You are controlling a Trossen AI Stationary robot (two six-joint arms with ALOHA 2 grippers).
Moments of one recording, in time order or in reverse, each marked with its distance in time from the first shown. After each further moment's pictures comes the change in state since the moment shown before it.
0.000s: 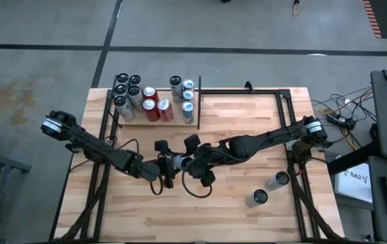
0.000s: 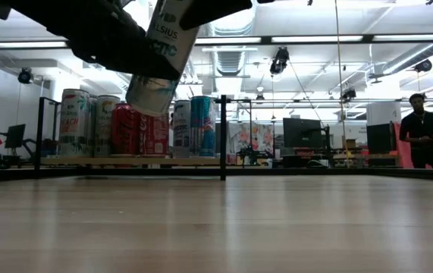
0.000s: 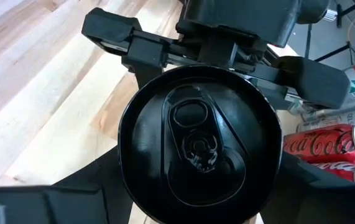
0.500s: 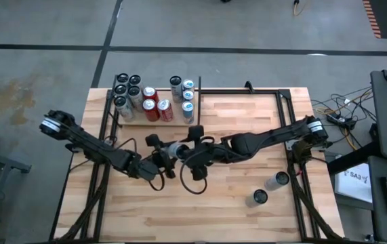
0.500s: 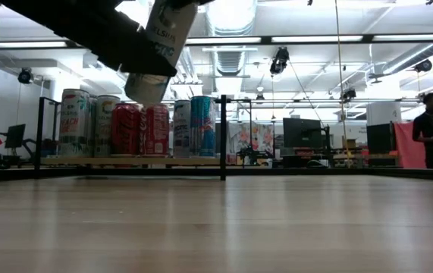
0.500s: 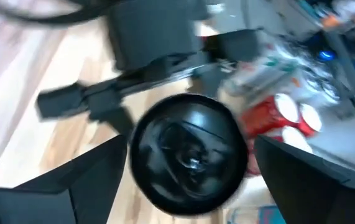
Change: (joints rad) left arm -0.004 -0.023 -0.022 0.037 -0.302 0.011; right arm 0.002 -0.002 0.059 0.016 0.191 0.168
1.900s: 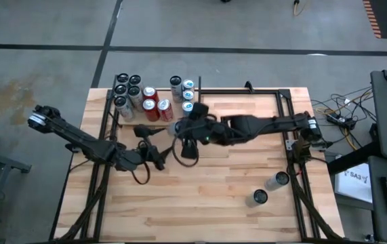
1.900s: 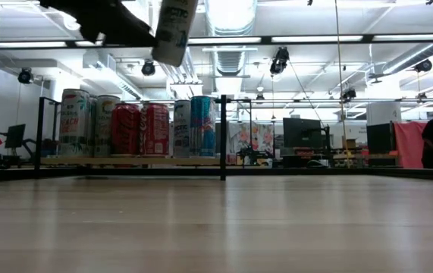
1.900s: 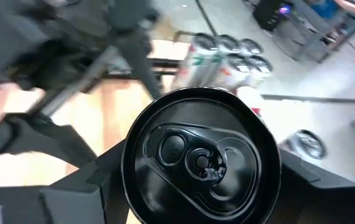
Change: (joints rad) left arm 0.001 -0.253 -0.013 -0.103 -0.039 0.304; right arm -0.096 0.046 0.295 -0.176 0.080 0.271
